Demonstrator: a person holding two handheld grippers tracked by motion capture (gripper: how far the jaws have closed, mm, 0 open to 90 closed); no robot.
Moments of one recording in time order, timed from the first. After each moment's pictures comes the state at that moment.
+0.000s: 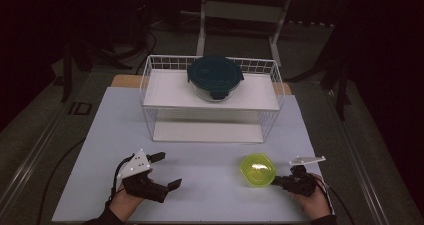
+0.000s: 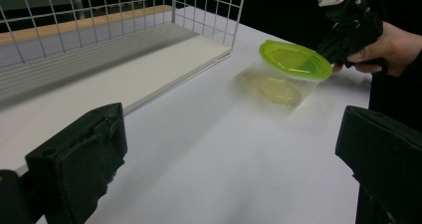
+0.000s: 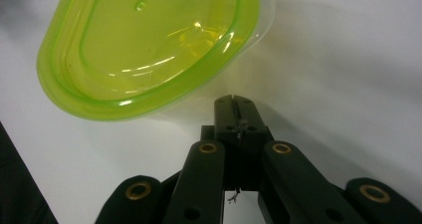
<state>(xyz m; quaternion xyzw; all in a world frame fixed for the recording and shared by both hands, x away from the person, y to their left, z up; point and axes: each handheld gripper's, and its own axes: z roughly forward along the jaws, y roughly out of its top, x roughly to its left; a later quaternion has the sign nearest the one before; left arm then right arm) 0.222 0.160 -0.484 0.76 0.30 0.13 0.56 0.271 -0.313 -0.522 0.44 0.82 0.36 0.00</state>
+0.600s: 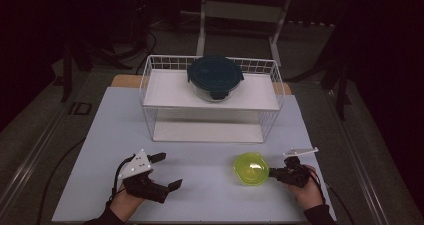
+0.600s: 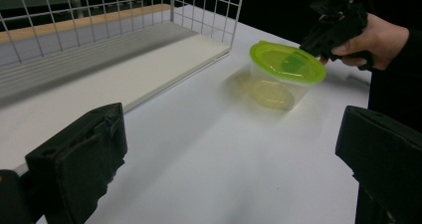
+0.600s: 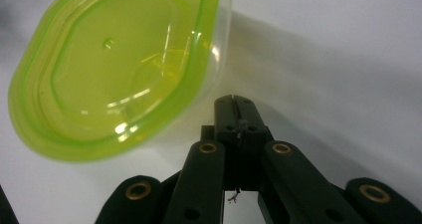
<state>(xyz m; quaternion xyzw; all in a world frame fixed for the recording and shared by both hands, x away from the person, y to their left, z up) 0.222 0.158 -0.485 0.77 0.29 0.13 0.56 0.293 -0.301 -0.517 0.44 0.82 0.36 0.01</state>
